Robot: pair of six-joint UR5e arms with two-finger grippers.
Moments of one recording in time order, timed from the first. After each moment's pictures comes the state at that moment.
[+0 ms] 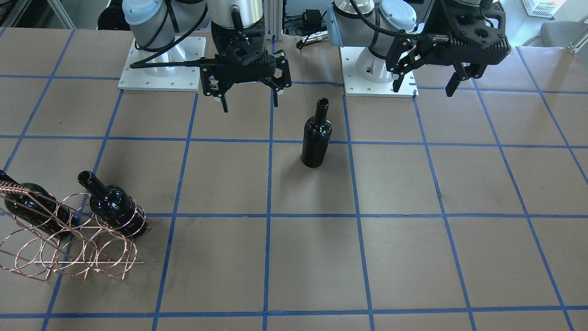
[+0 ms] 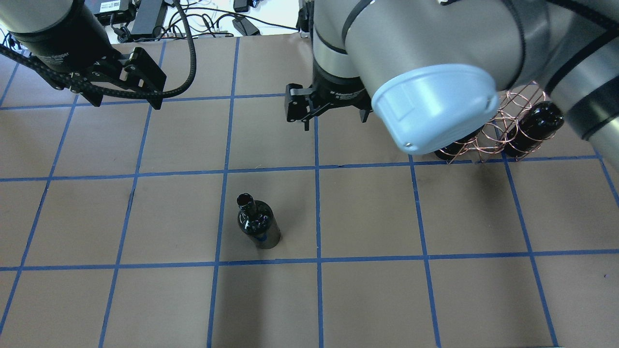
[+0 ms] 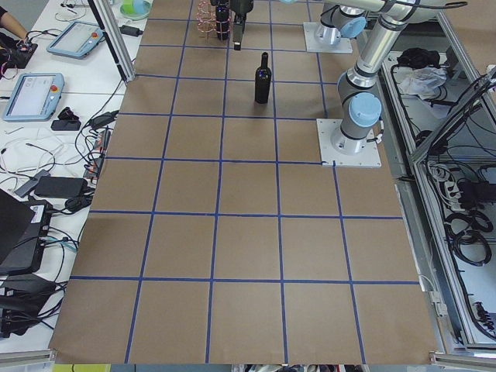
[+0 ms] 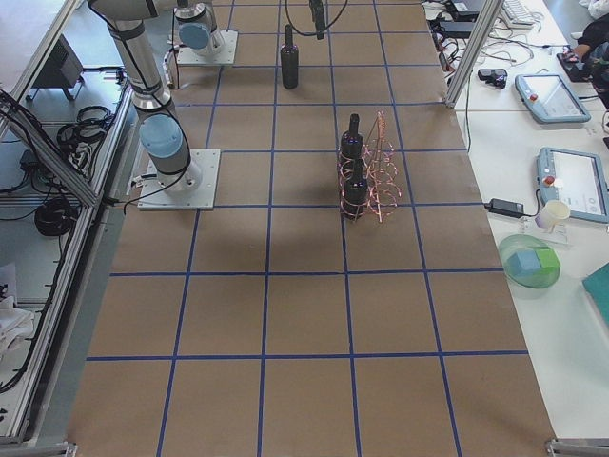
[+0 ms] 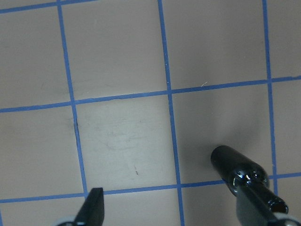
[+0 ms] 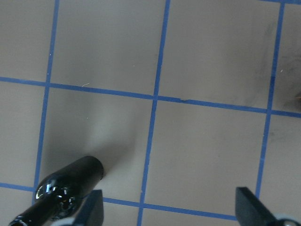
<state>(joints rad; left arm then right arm) -1.54 -1.50 -1.48 -1.67 1.62 0.13 1.99 -1.48 1.50 -1.74 -1.57 0.29</state>
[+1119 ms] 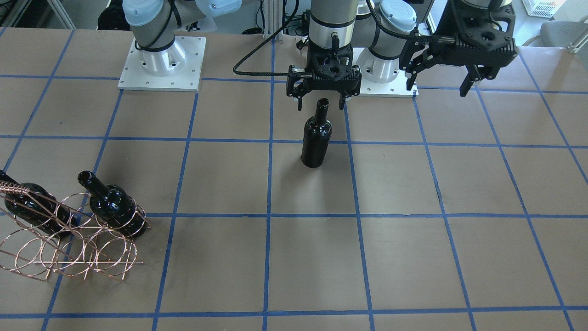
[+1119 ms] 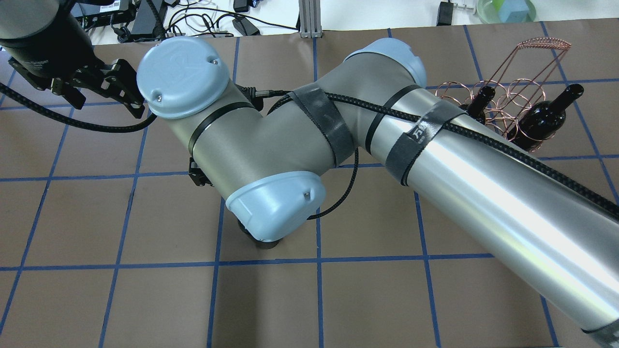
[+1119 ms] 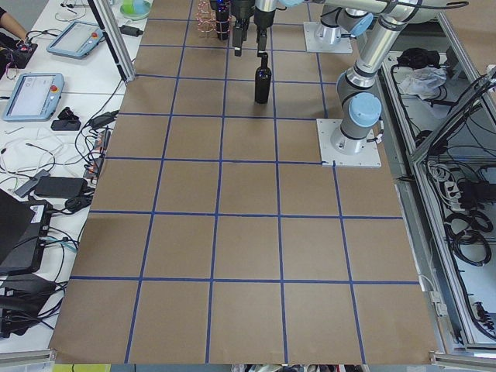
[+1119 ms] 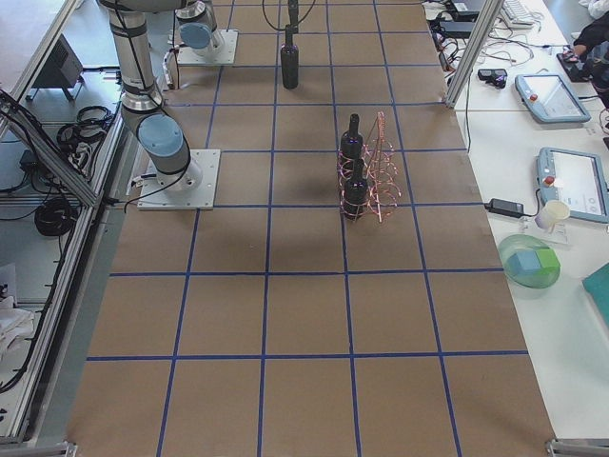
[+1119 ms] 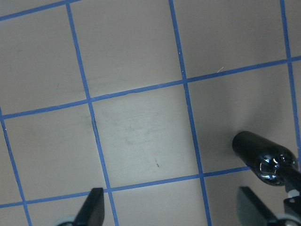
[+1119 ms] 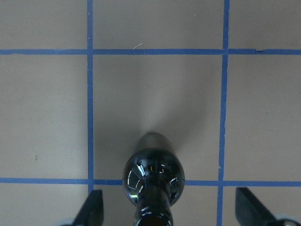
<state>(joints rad) -1.49 -1.49 -1.49 -1.68 1.62 0.28 2.25 -1.32 1.49 -1.82 -1.60 0.66</state>
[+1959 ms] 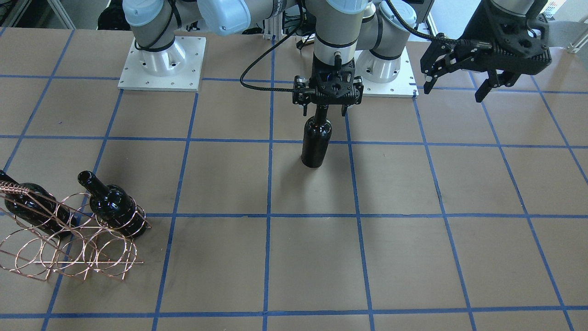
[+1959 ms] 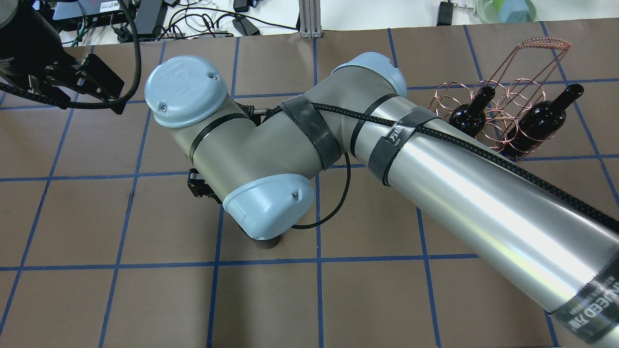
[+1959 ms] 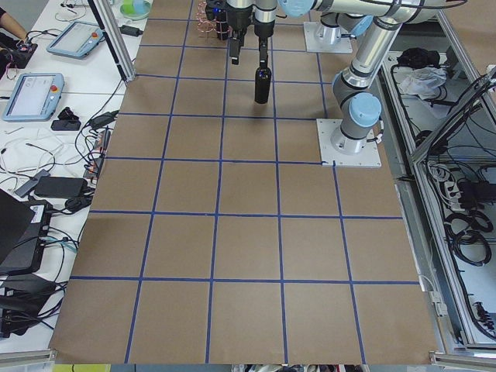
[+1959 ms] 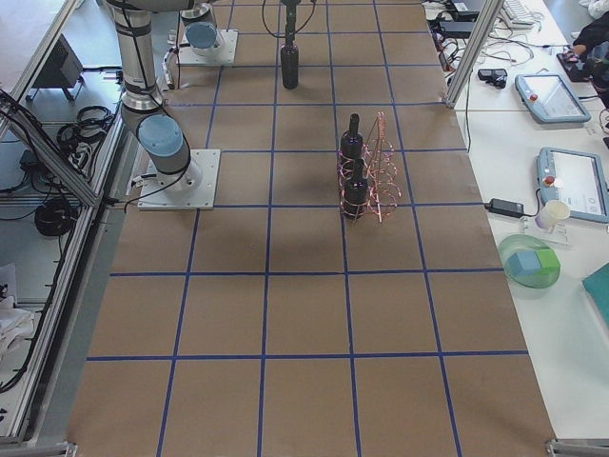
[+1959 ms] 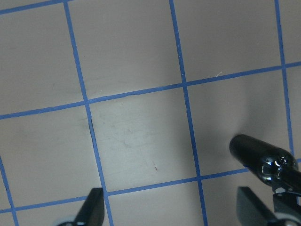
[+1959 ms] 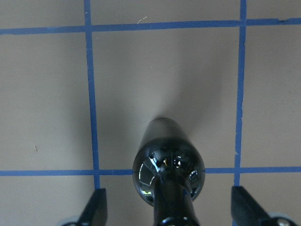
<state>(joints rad) -1.39 -1.48 -1.50 -1.69 1.55 0.34 2.25 -1.28 1.50 -1.82 -1.54 0.70</state>
